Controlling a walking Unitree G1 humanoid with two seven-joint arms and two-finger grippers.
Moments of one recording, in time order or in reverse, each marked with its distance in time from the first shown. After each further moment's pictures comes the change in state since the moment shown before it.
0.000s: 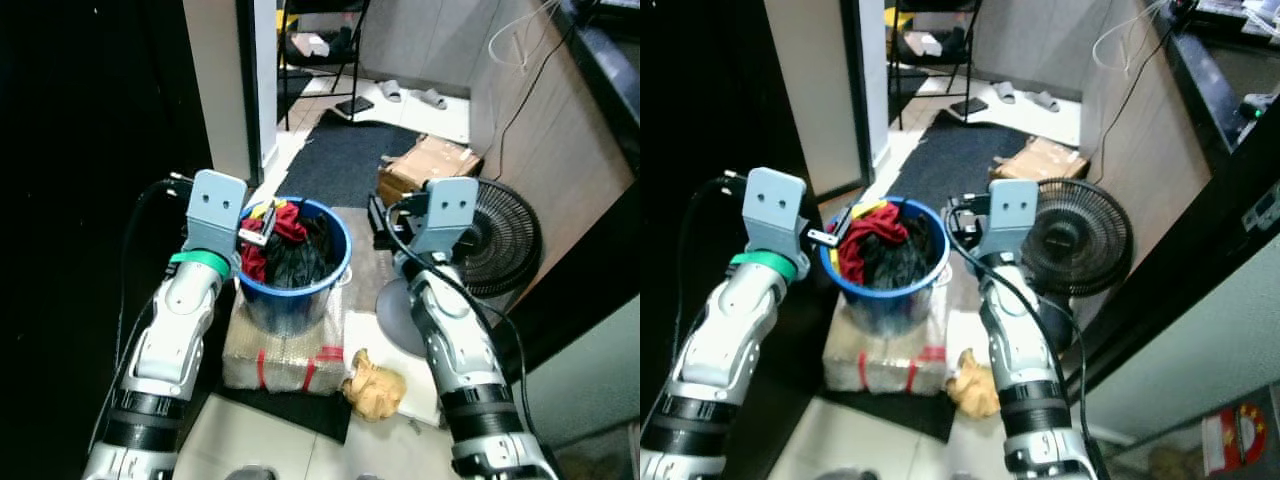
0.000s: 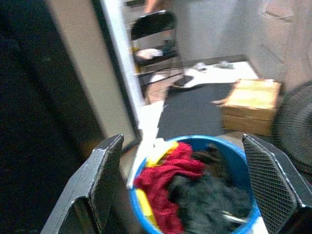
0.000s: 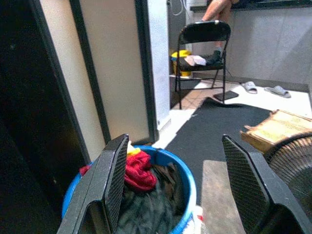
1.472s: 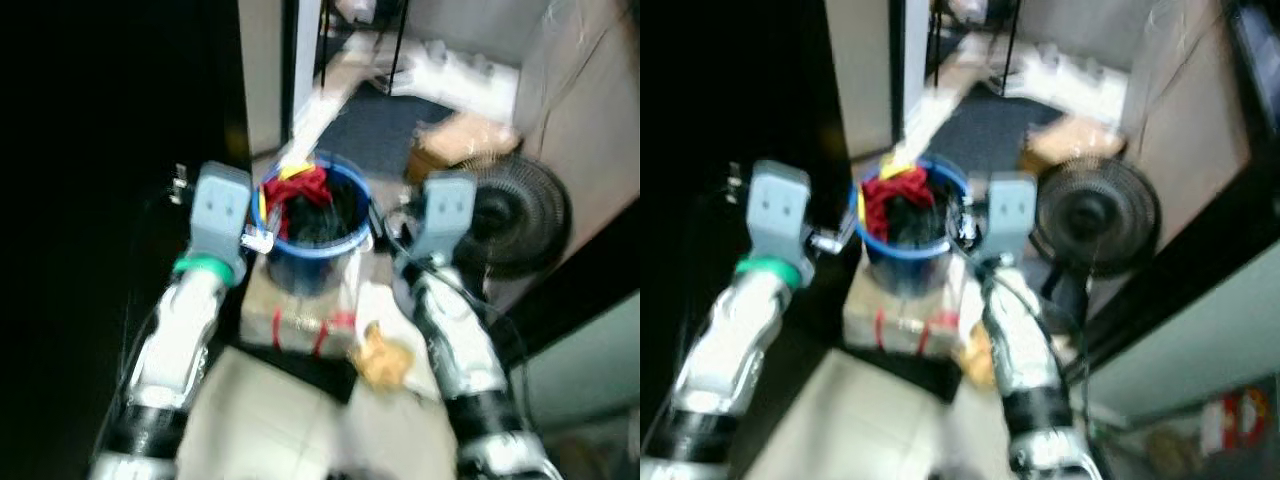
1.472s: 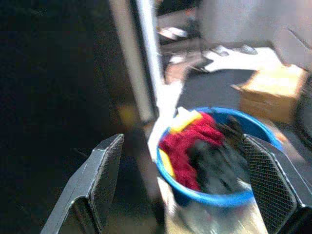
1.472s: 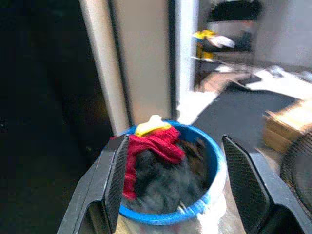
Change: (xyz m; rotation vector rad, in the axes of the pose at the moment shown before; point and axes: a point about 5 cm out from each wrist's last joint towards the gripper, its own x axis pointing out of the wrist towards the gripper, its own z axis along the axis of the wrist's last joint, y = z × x) left arm 0.000 0.005 0.002 0.007 -0.013 0.015; right arm 0.000 0.006 -0.002 0.014 0.007 0.019
